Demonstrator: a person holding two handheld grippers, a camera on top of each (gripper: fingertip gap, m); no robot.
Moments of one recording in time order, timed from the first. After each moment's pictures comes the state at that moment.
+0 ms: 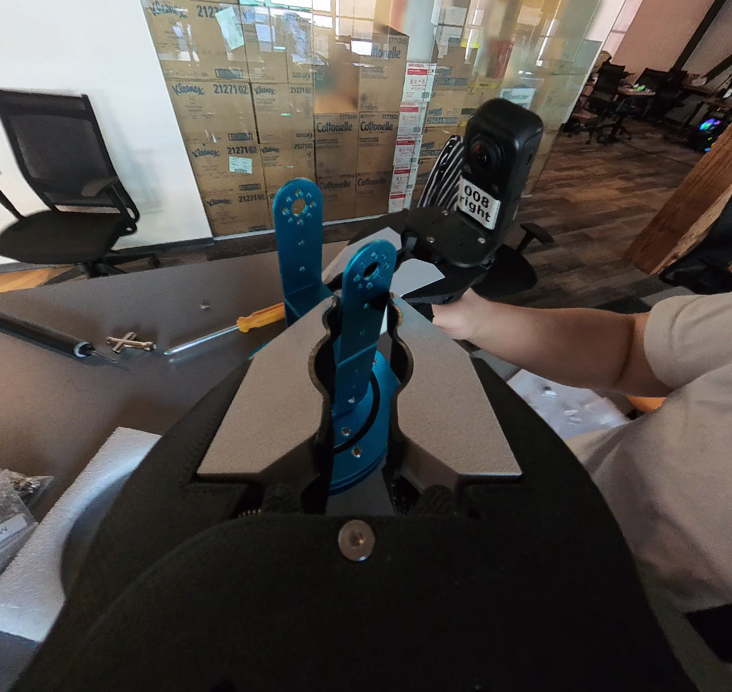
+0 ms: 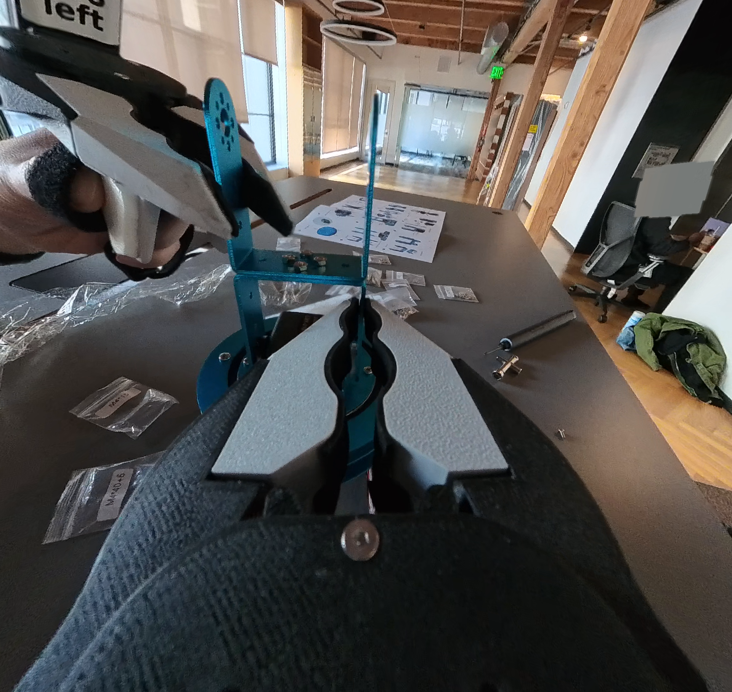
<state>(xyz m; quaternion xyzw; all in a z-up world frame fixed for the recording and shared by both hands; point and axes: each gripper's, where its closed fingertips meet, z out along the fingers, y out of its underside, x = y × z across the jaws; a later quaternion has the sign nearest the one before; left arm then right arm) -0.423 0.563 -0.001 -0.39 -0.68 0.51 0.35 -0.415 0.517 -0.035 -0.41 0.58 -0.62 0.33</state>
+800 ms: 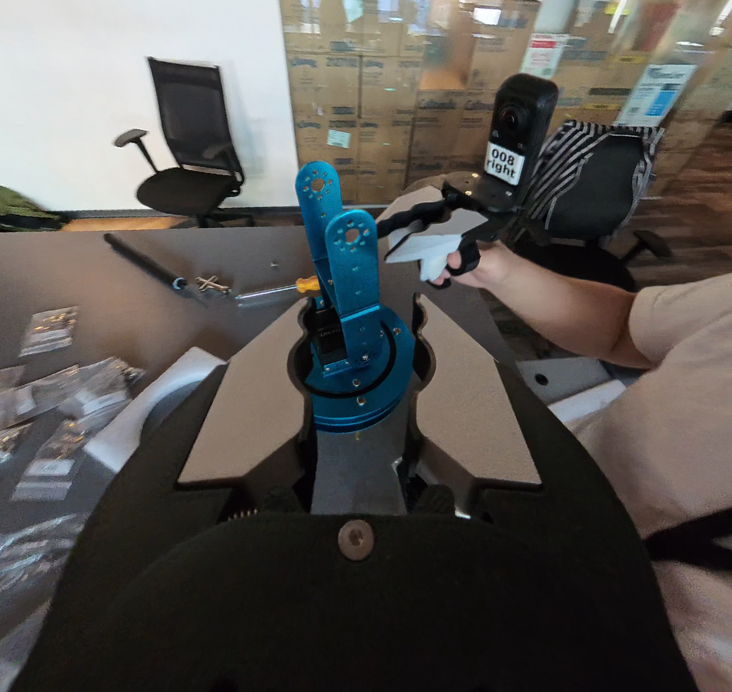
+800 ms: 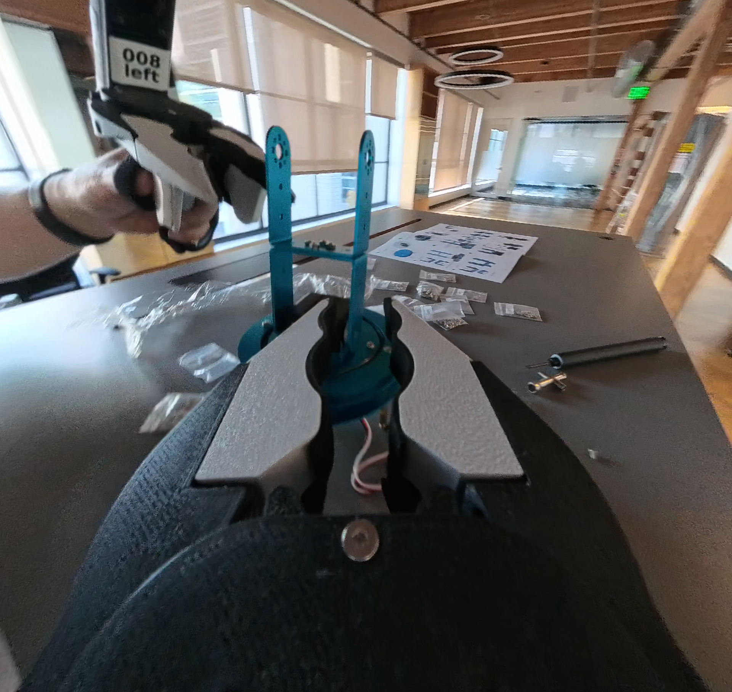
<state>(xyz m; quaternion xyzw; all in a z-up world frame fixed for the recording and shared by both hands) -0.393 0.573 0.005 -0.31 -0.74 0.54 0.25 -0.459 0.518 -0.030 -0.46 0.51 -0.56 0.47</state>
